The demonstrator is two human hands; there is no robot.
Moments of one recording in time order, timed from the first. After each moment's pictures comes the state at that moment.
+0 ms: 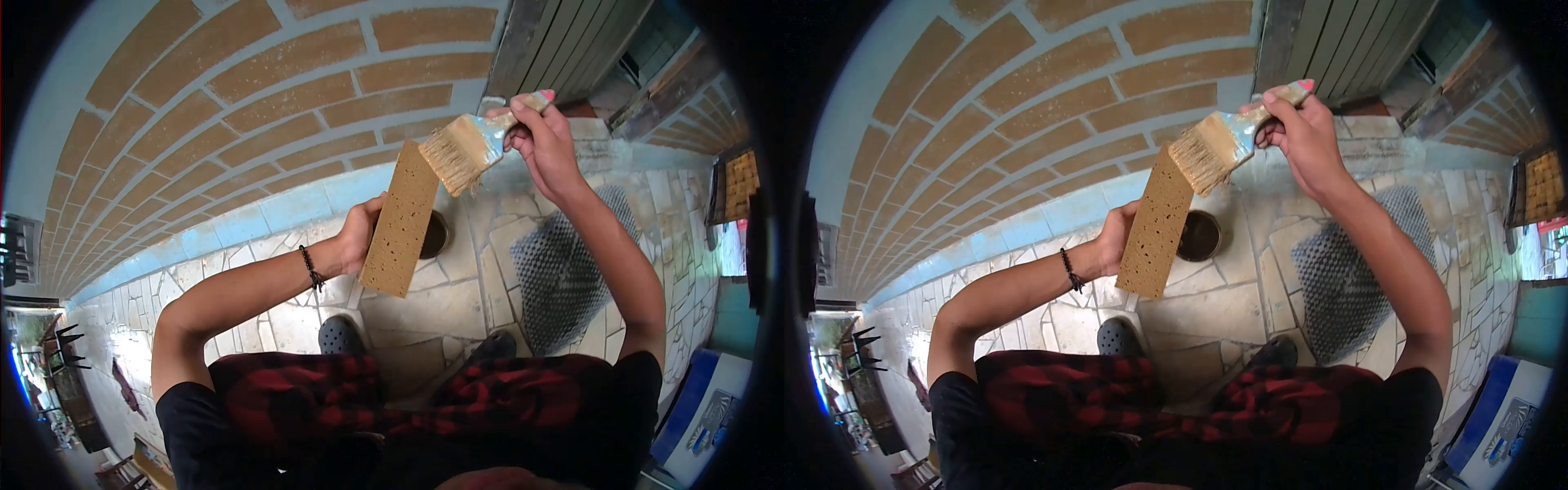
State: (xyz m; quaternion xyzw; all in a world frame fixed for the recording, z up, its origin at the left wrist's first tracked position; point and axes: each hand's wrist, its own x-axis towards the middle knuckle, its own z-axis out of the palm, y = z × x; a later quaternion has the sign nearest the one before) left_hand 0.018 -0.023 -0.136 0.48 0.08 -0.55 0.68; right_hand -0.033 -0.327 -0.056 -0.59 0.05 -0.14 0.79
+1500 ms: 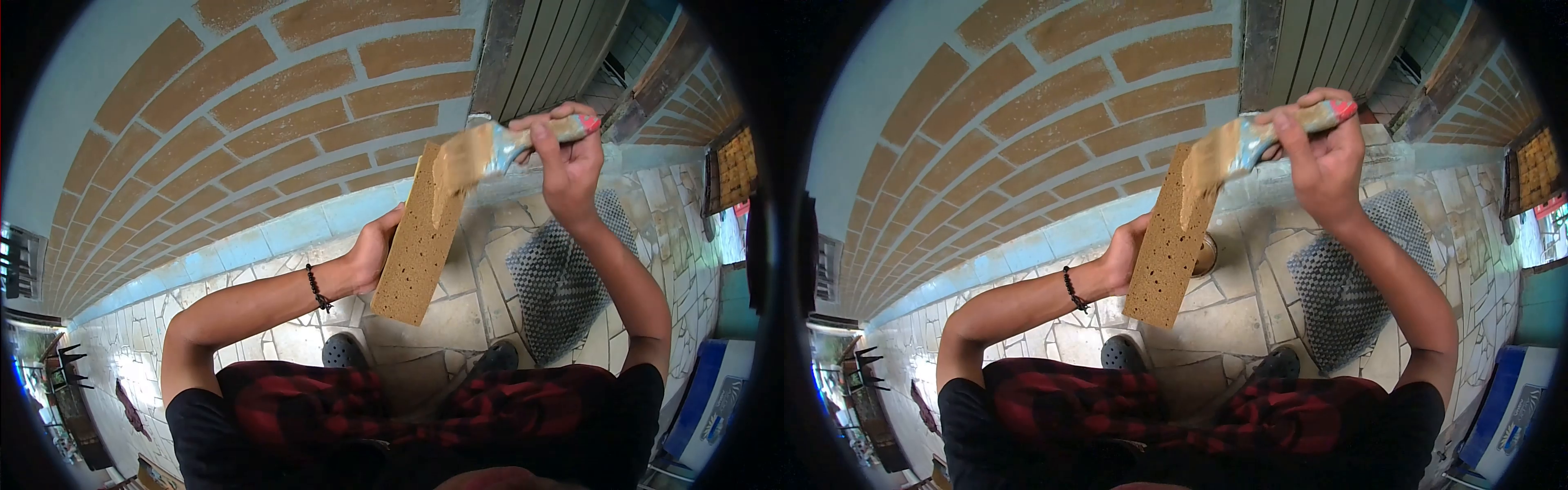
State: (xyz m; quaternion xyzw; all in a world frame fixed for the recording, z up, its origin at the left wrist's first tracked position) left_hand -0.005 -0.044 -0.088 0.47 -0.04 -0.57 0.67; right_hand -0.074 -0.321 -0.022 -0.69 -0.11 -0.37 0.62
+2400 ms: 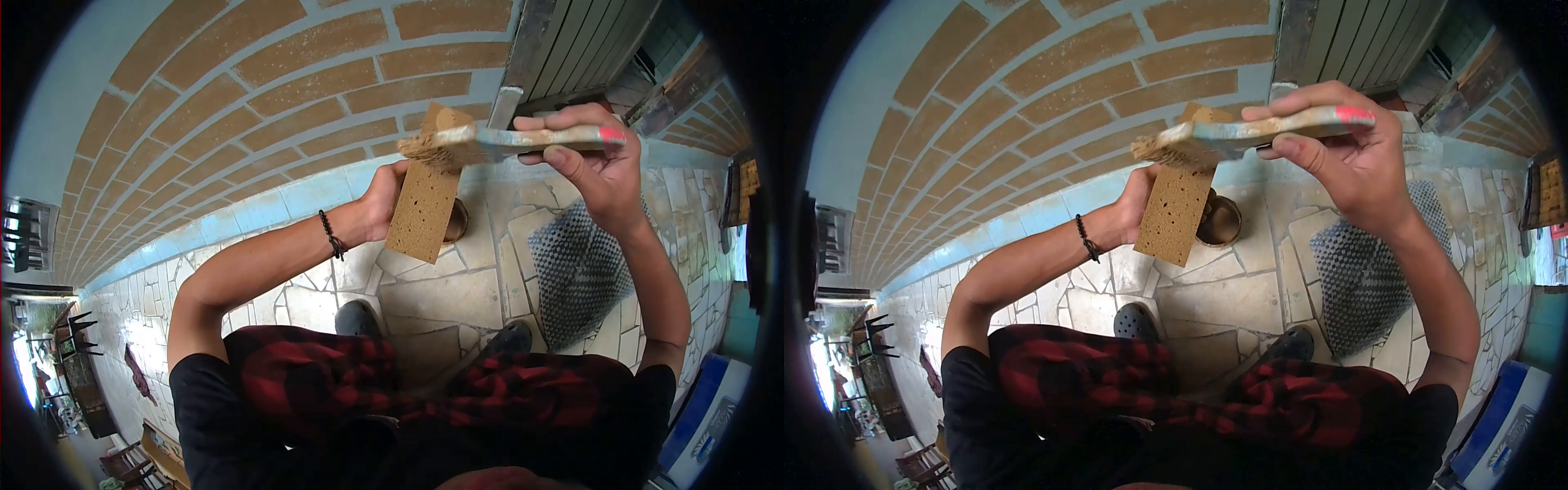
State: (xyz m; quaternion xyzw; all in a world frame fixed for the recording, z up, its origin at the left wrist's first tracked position) left_hand 0.026 -0.037 -0.103 0.47 0.04 -0.57 0.67; right_hand -0.102 -0.296 0.014 -0.72 -0.21 -0.17 0.64
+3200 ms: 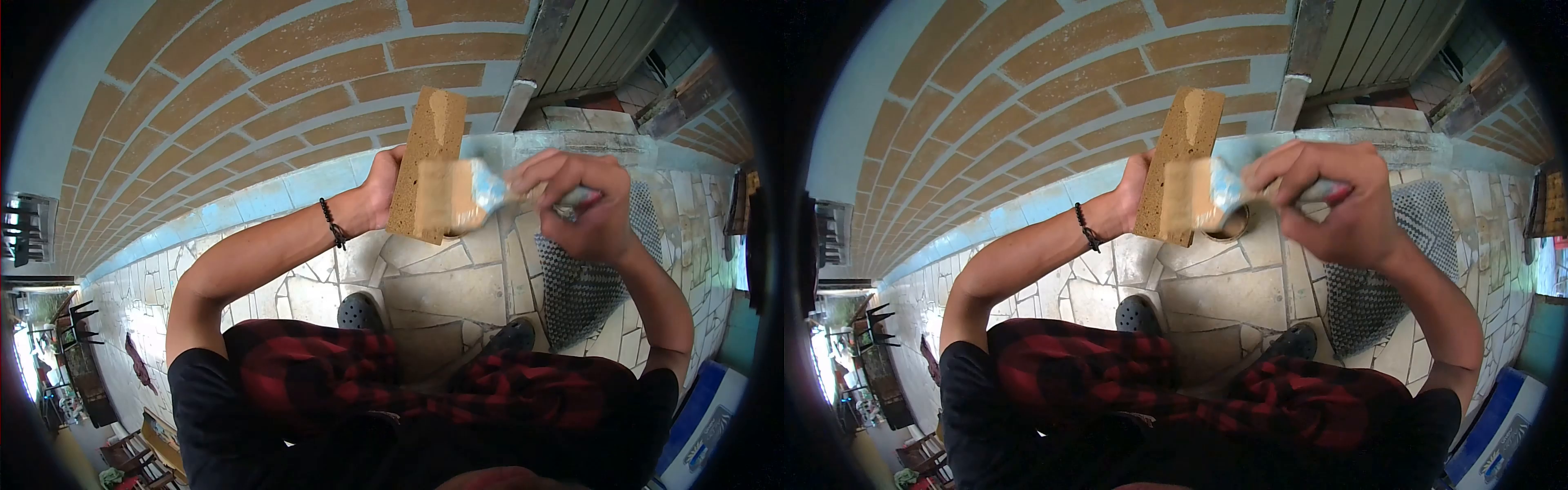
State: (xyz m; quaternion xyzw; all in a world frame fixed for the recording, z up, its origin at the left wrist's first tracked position) left_hand 0.029 -0.040 -0.080 0.49 0.08 -0.56 0.67; right_hand -0.107 -0.280 -0.006 -0.81 -0.27 -0.18 0.50
